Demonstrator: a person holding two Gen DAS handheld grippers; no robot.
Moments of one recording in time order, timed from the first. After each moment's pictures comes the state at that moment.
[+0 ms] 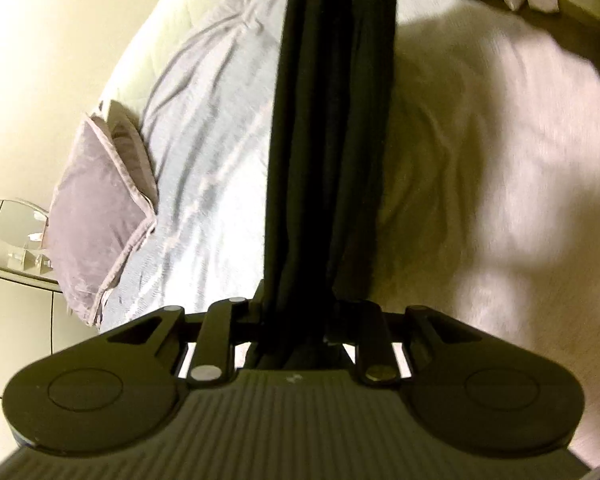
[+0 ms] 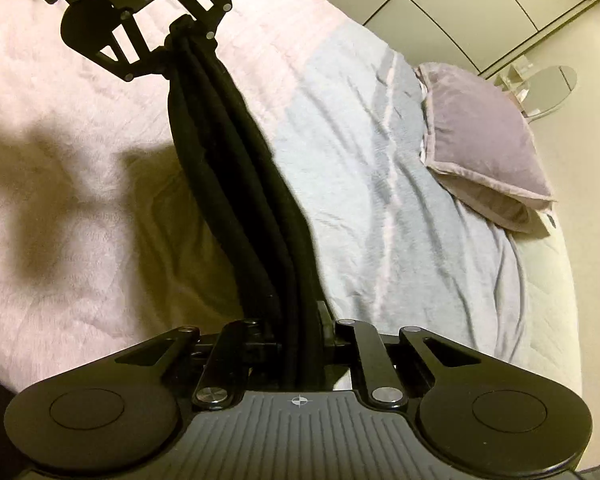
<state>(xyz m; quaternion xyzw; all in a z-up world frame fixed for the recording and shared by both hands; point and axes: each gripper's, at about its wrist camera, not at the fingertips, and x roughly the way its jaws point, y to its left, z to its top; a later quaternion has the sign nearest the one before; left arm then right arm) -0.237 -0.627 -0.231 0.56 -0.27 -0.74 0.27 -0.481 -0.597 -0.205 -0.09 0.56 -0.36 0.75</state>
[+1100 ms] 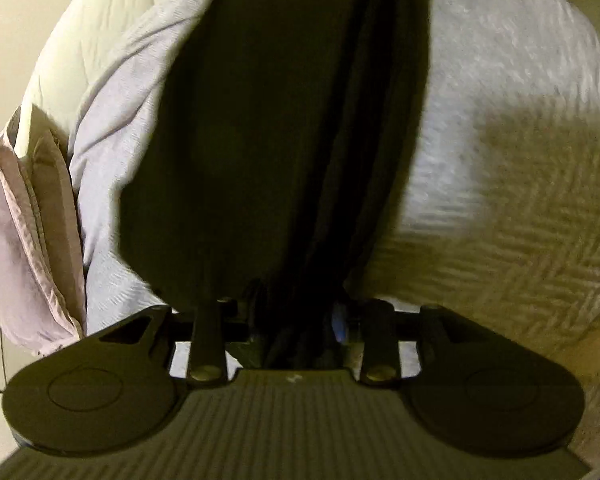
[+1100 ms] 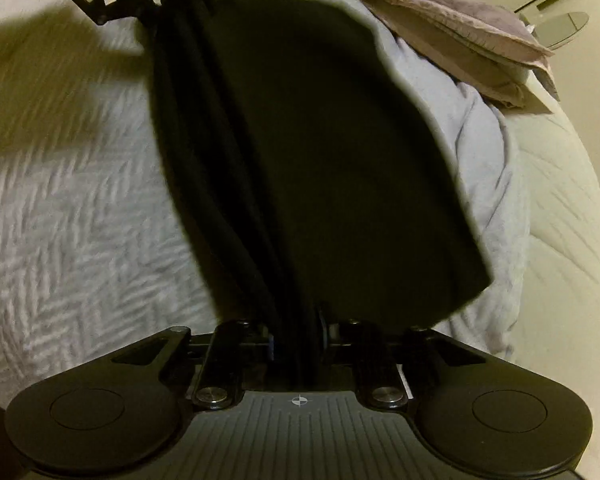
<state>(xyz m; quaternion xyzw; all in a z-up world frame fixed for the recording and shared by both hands) -0.680 -0.855 -0.334 0.61 -0.14 -0.71 0.33 -0.897 -0.908 -0.326 -0.12 0.58 -0.31 0.74</state>
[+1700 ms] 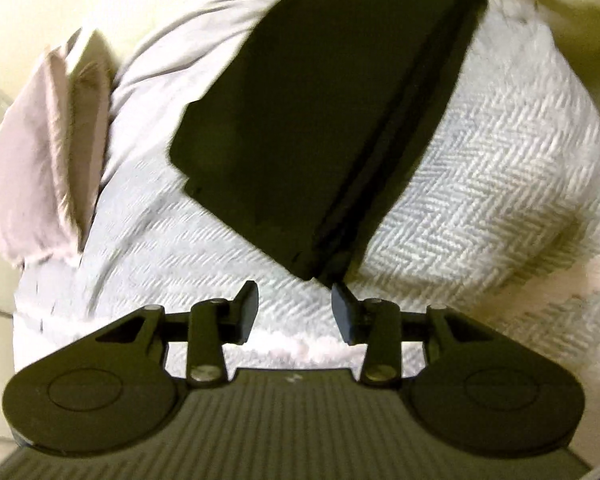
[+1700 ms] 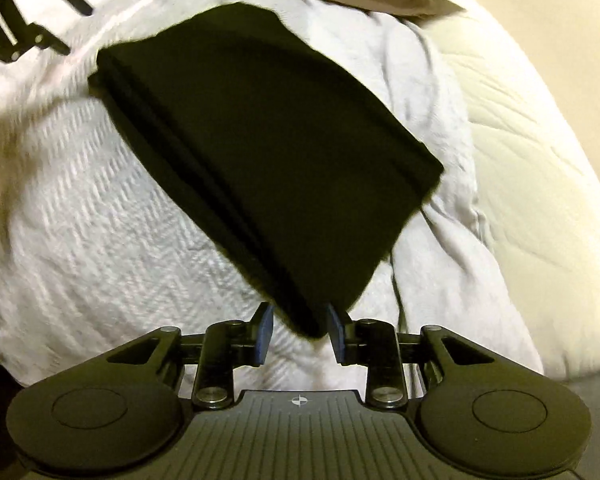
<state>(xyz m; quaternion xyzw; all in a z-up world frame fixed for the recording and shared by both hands) -0.606 -0.839 -0.265 0.55 -0.02 -0.73 0.40 -0.892 -0.854 -0.258 0.05 0.56 -0.43 0.70</state>
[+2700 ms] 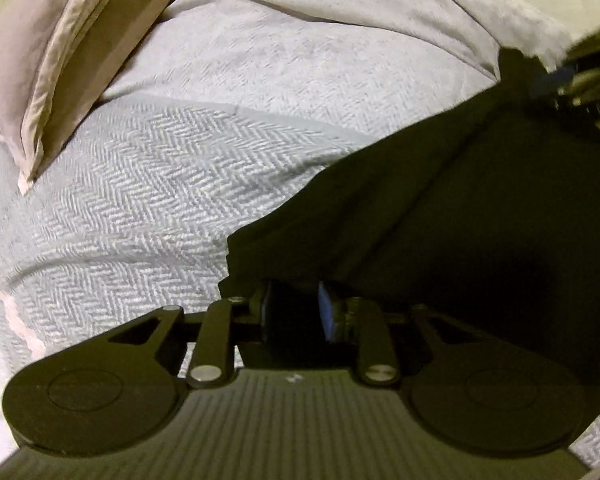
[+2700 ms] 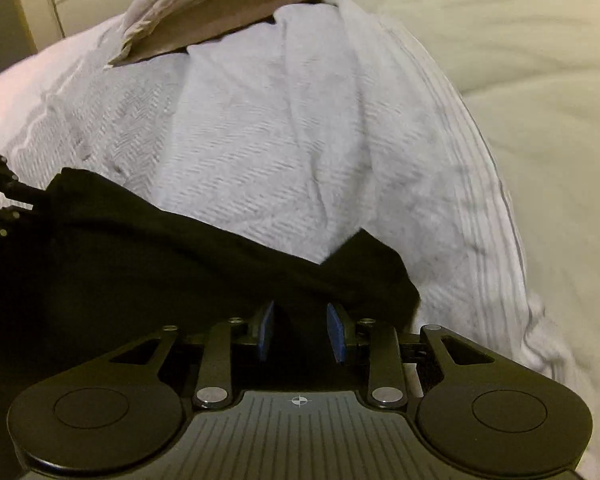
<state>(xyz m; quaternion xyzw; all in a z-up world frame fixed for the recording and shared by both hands) -0.658 -1.067 -0.305 0.49 0.22 -0.69 0.49 -0.931 -1.120 -0.308 0.24 0.42 -0.42 0.77</state>
